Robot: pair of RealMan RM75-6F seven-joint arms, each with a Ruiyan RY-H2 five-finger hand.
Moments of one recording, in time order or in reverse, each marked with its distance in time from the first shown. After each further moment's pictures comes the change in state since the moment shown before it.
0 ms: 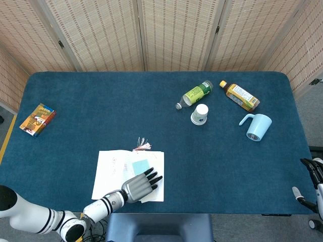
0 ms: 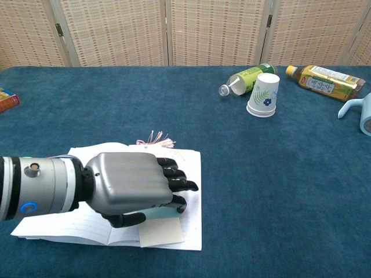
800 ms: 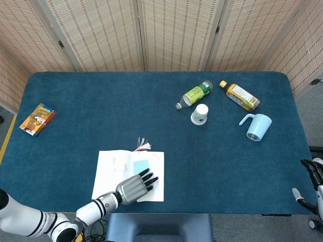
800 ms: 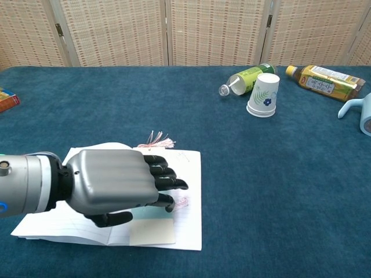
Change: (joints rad) left arm 0.013 0.052 0.047 -0.050 0.059 0.043 -0.026; right arm -0.010 0.000 -0.004 -0.005 -0.012 0.018 -0.006
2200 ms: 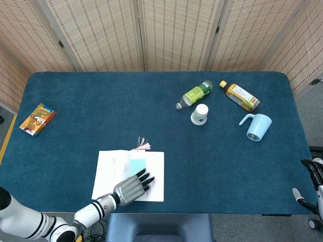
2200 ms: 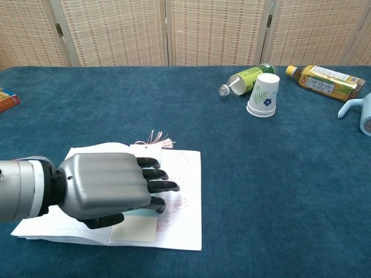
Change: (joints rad) left arm -0.014 0.000 0.049 -0.032 -0.063 0.063 0.085; right arm -0.001 -0.006 0.003 0.011 0.002 -0.002 0.014
